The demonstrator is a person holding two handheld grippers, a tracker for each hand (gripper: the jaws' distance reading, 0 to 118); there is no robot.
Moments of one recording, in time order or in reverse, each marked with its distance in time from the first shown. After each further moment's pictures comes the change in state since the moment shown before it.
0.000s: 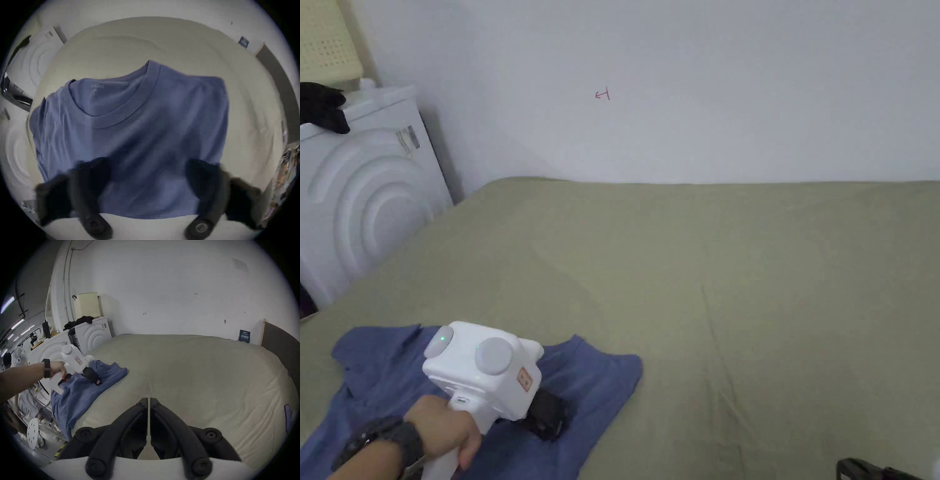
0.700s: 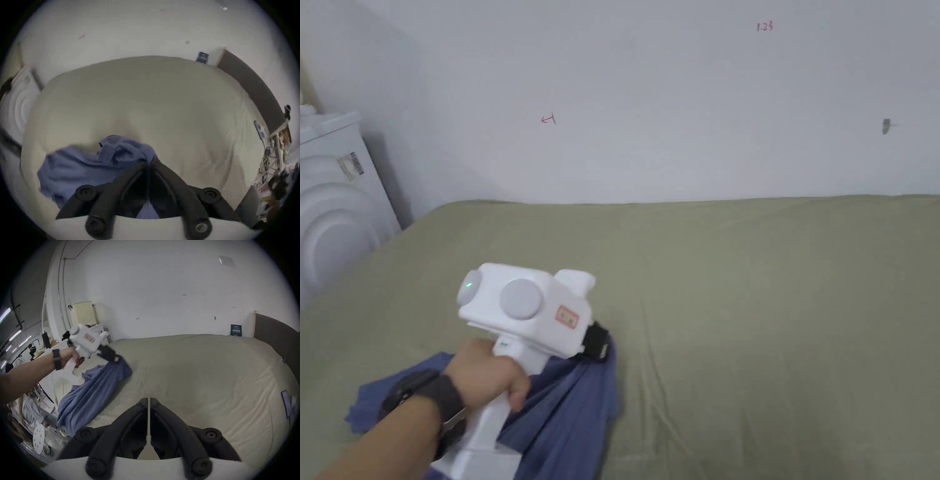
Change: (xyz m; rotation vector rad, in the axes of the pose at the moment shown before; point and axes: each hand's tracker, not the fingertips) left arm 0.158 0.096 0.106 0.336 -0.300 -0.197; right arm 0.034 -0.015 0.066 0.040 -0.024 -0.091
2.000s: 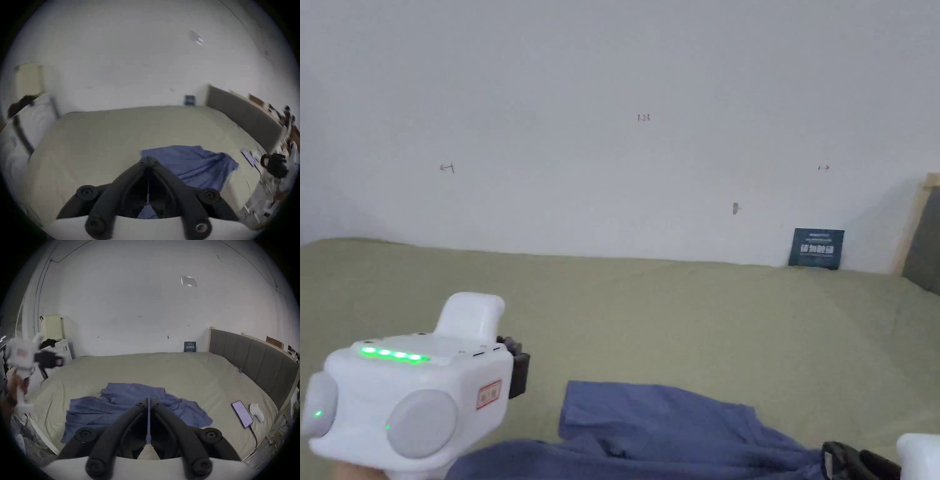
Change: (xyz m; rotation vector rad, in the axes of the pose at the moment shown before) left arm 0.147 -0.107 0.165 0.502 0.242 0.149; right arm 0.104 0.043 0.093 0.166 -0.342 0.006
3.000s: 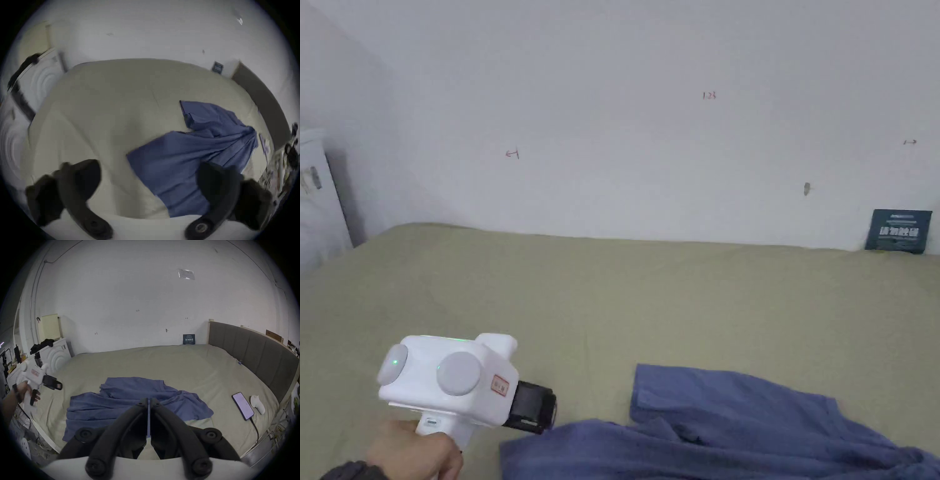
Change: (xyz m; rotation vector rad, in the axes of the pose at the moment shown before) left arm -0.103 -0.041 -0.158 -0.533 -0.030 -0.022; right arm 0.012 -0.013 -0.005 -0.086 -0.020 -0.041
